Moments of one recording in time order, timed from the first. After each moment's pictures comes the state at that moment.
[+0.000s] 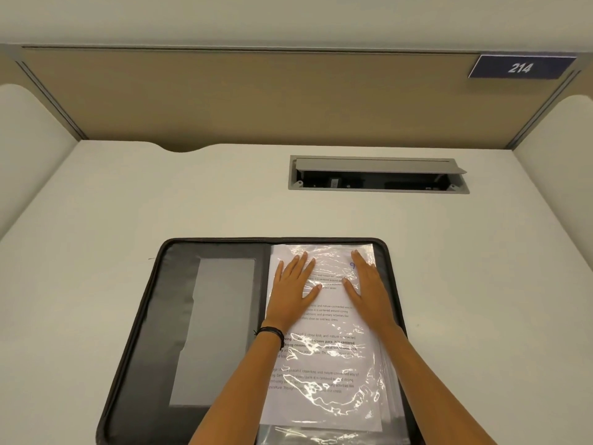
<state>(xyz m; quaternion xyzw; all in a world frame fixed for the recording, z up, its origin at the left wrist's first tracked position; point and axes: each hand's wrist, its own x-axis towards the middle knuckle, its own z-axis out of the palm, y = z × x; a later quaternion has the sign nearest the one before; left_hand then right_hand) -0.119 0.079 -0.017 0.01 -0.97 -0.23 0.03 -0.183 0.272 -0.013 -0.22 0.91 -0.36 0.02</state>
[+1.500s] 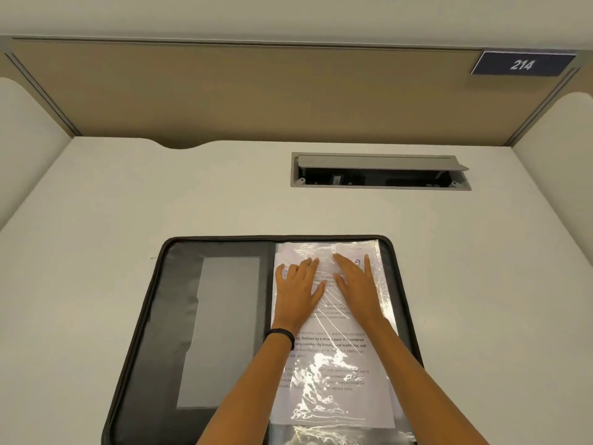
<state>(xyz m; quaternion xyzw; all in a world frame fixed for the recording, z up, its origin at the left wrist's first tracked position) -0.117 0.087 -0.022 0.04 -0.97 -0.12 0.21 -0.175 0.231 0.000 -0.24 0.93 -0.28 -0.01</state>
